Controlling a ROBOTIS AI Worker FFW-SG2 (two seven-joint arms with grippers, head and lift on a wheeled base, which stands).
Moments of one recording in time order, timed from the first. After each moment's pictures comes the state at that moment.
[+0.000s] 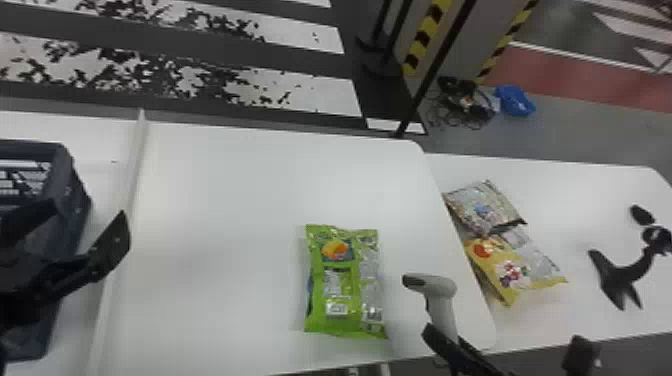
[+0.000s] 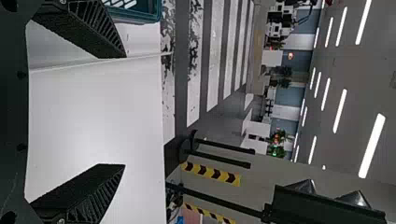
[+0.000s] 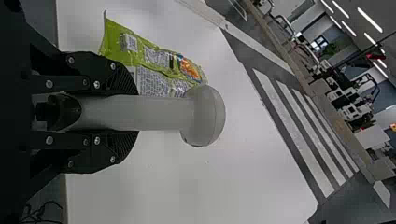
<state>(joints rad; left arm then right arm) 0.54 0.16 0.05 -2.17 0.22 0.37 -0.26 0.78 -0.16 -0.55 -1.88 -0.58 0.49 0.77</state>
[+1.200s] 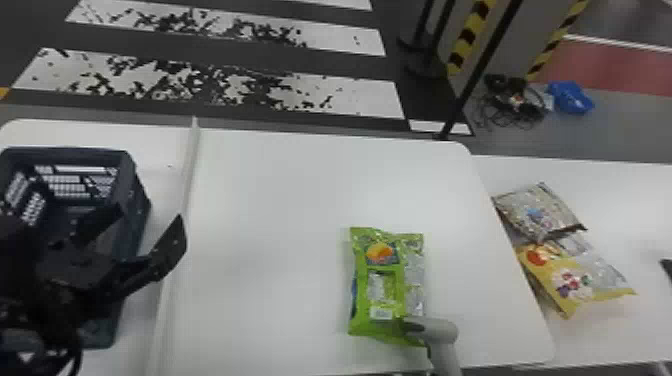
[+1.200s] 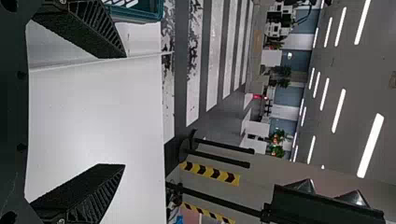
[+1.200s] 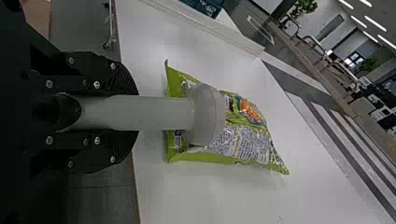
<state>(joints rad) 0.55 0.16 0.05 -2.16 0.22 0.34 -0.26 0.85 -0.13 -0.41 -1.90 -0.50 0.49 0.80</state>
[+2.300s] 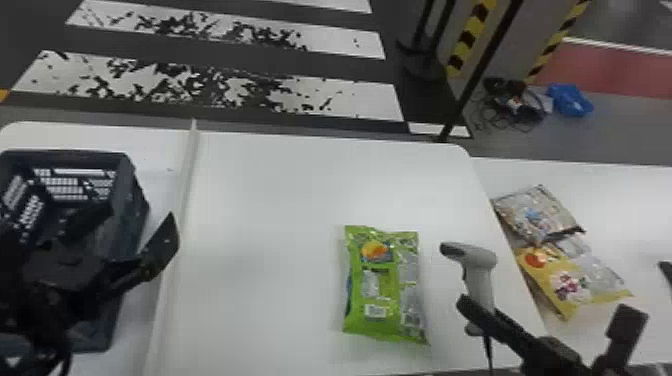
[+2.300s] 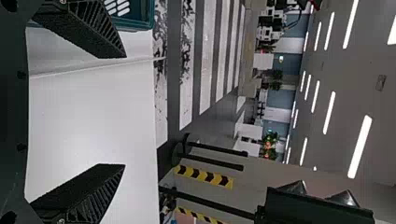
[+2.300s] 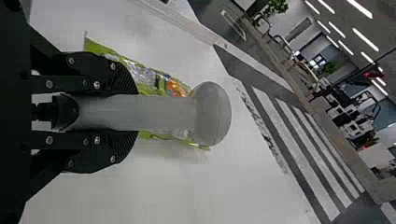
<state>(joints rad) 0.55 0.16 0.06 -2.17 0.22 0.31 -0.26 0.61 -0.17 -0.53 -1.87 -0.53 0.59 0.78</state>
